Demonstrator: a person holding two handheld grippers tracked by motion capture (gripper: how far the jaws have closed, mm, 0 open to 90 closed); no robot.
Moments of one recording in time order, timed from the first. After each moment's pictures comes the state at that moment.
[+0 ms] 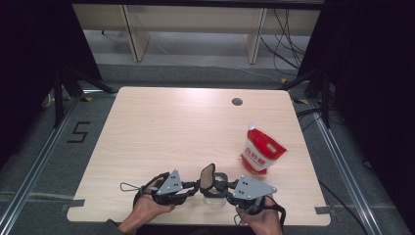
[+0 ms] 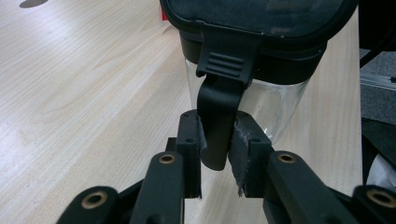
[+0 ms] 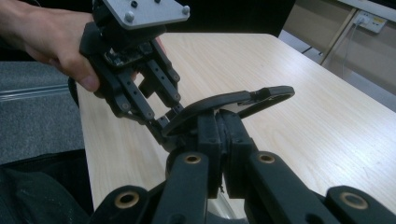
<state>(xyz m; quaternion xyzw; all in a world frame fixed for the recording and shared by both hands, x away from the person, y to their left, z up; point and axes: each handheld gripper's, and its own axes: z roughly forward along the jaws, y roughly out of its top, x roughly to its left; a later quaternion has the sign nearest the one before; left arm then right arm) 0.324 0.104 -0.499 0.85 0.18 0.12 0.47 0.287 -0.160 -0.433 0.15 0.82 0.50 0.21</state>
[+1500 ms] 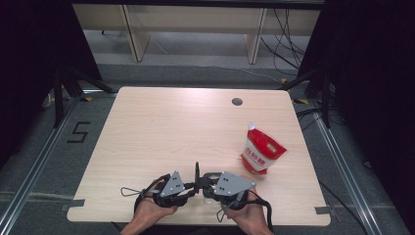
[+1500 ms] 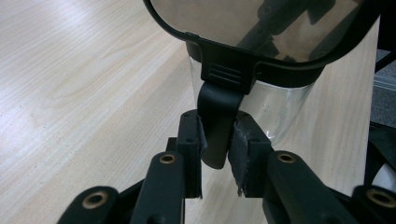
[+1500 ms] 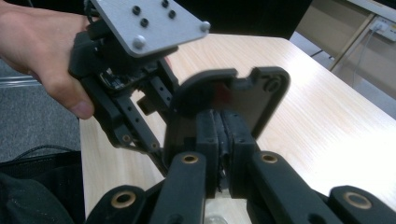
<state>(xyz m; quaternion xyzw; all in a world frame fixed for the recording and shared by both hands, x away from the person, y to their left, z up) 0.316 0.098 -0.497 0.85 0.22 0.14 0.46 0.296 -0.123 -0.428 0.13 0.84 0.48 0.21</state>
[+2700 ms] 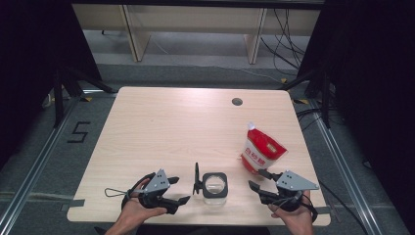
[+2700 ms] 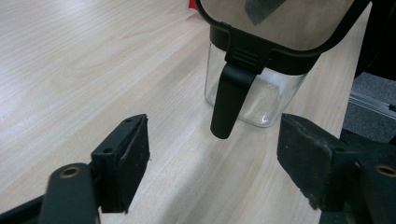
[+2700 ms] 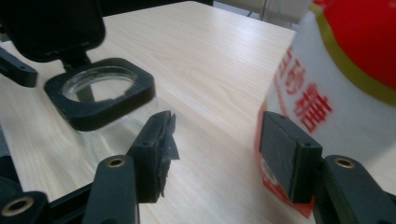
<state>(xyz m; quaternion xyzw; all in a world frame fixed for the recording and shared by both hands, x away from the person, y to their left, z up) 0.311 0.131 -0.485 0.84 0.26 0.11 0.47 0.301 -0.260 -0.463 0.31 0.78 0.50 0.21</state>
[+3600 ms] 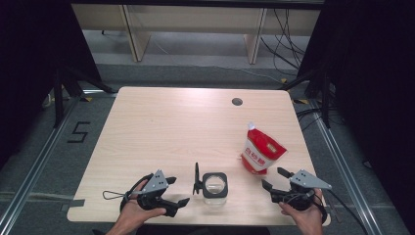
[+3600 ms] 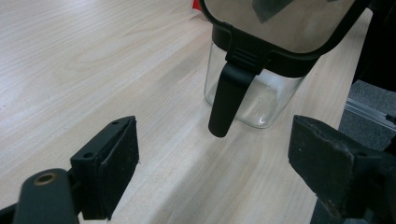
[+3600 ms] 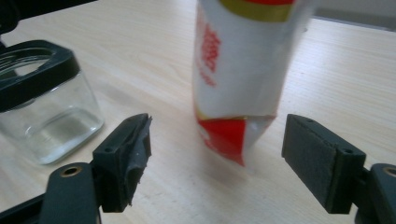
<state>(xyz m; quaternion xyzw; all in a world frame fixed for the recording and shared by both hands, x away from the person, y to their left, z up) 0.308 0.132 -0.486 0.83 0.28 0.10 0.48 0.308 -0.298 -0.480 0.40 0.75 0.48 0.22</state>
